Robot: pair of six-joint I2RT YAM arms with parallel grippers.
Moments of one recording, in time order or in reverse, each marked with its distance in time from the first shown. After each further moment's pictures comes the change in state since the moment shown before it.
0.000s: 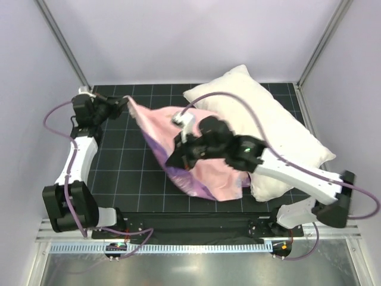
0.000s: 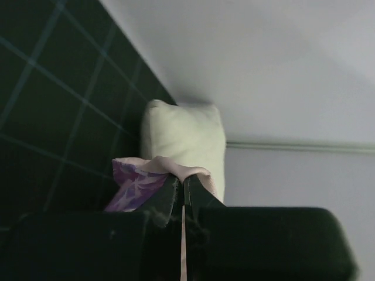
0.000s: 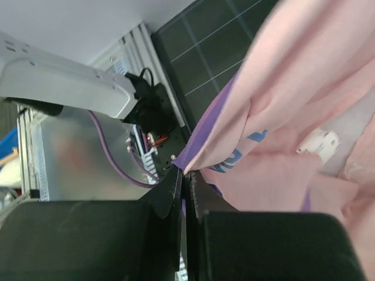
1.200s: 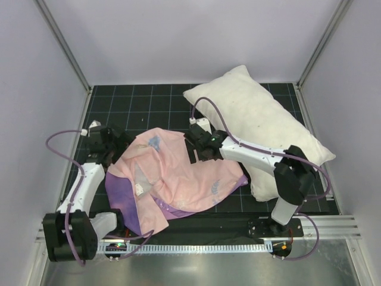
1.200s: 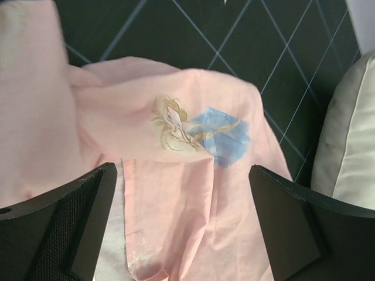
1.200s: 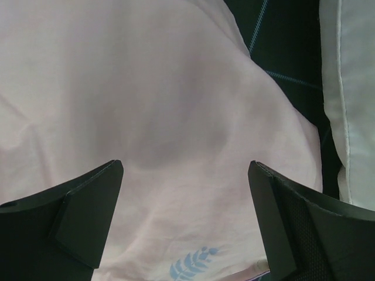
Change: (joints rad) left arm -0.022 -0.299 -0.396 -0.372 -0.350 0.362; right arm -0.150 0.393 -0.111 -0.206 0.674 0.145
